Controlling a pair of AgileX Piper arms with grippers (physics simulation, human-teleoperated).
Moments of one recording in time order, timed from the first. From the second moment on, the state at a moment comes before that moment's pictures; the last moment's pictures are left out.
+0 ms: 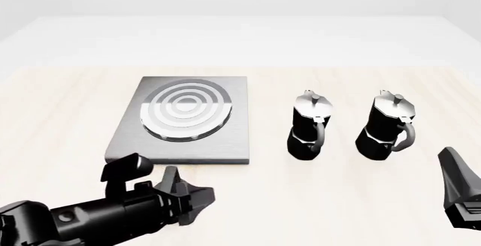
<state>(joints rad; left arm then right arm) -0.84 1.24 -0.25 -0.30 -0.83 0.00 0.00 0.00 0.01 0.00</state>
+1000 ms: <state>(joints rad) -0.76 1.22 -0.17 -0.40 -0.87 0.00 0.00 0.00 0.01 0.00</state>
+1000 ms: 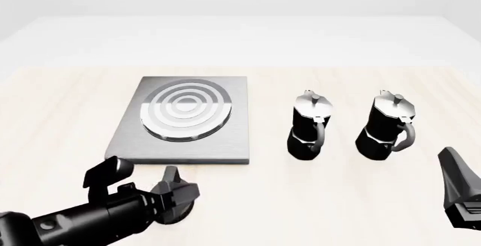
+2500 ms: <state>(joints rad) -0.49 1.32 -0.21 -0.51 -0.70 0.00 0.00 0.00 0.01 0.00</state>
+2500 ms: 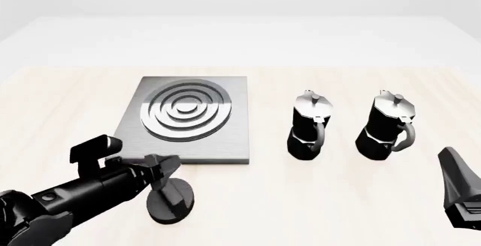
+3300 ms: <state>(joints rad) -0.53 1.39 -0.37 -0.37 -0.64 0.00 0.00 0.00 0.01 0.00</state>
